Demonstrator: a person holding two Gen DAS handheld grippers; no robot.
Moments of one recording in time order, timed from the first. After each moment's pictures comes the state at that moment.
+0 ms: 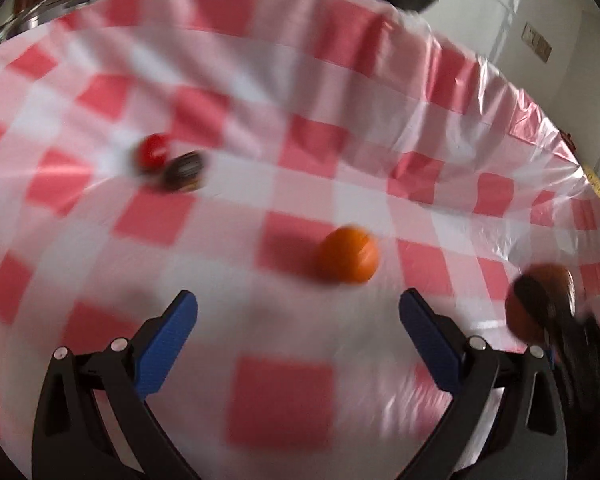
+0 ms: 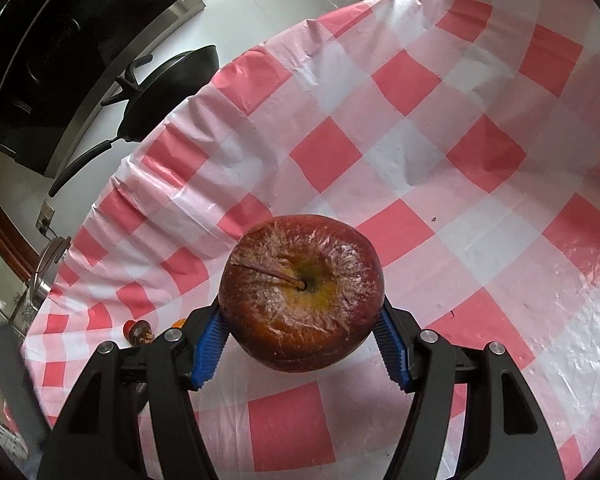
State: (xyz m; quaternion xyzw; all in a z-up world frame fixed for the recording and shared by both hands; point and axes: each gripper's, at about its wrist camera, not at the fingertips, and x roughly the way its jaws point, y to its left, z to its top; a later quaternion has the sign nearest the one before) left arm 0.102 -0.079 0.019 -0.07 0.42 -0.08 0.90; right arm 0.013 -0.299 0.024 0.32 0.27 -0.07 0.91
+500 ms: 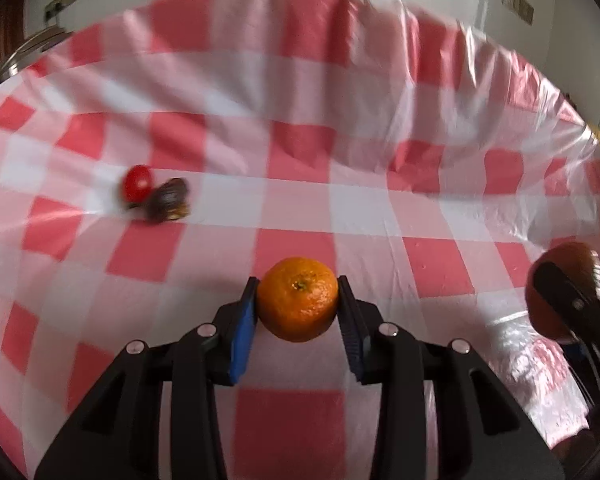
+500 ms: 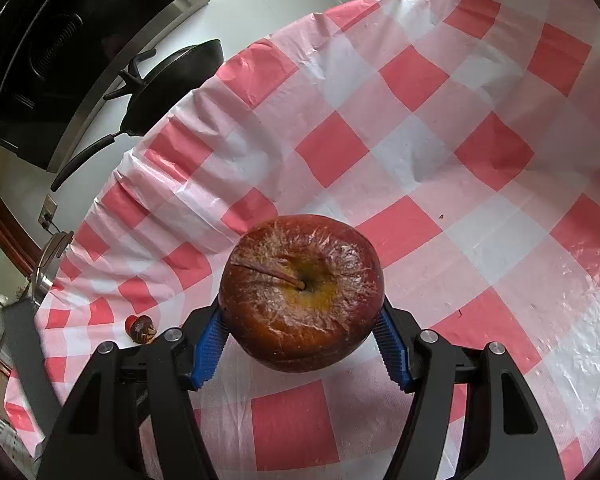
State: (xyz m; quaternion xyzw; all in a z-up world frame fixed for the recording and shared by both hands) left arm 0.097 -0.078 0.016 -0.01 0.41 -0.08 0.91; right arm 0.016 -0.297 0.023 0.31 0.27 -0.06 0.91
